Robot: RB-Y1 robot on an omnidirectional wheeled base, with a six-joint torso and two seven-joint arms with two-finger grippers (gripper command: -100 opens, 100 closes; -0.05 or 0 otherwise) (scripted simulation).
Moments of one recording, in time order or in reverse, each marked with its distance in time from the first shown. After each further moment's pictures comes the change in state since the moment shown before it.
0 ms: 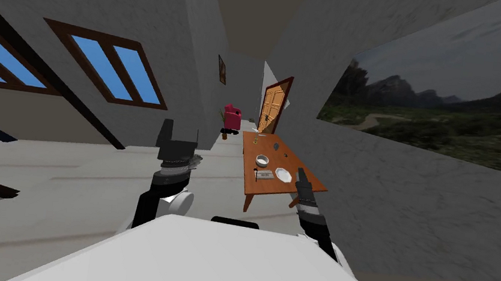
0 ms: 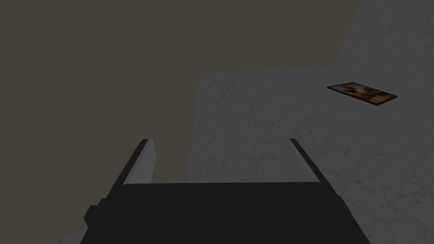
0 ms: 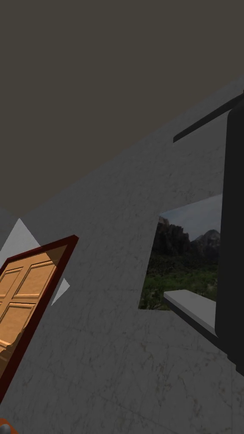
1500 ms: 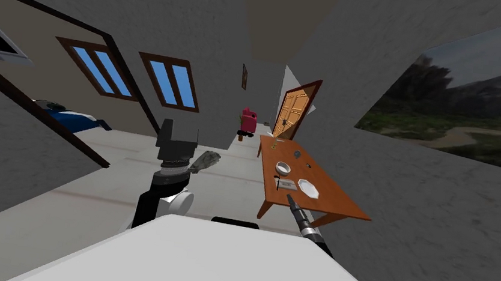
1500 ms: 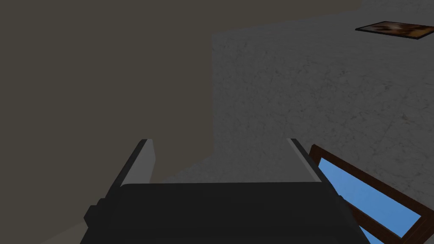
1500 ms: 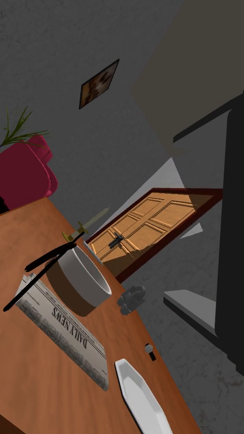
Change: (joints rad) left arm 0.000 0.000 0.000 0.000 0.000 0.000 0.000; right arm 0.053 -0.231 0.056 0.354 0.095 0.216 0.092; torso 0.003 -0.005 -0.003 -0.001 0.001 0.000
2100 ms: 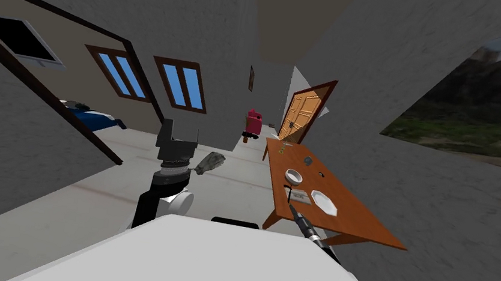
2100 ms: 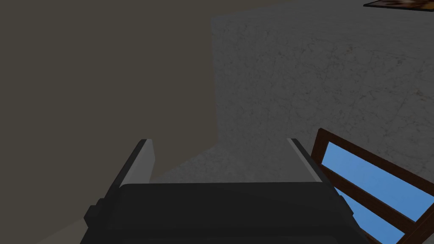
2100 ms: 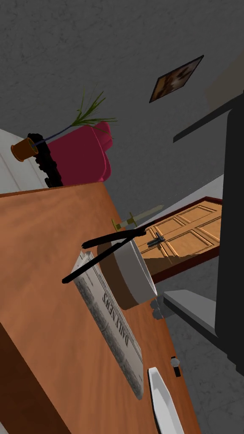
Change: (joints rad) left arm 0.000 0.000 0.000 0.000 0.000 0.000 0.000; right arm -0.042 -0.116 0.026 0.174 0.063 0.073 0.019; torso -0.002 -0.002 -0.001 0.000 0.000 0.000
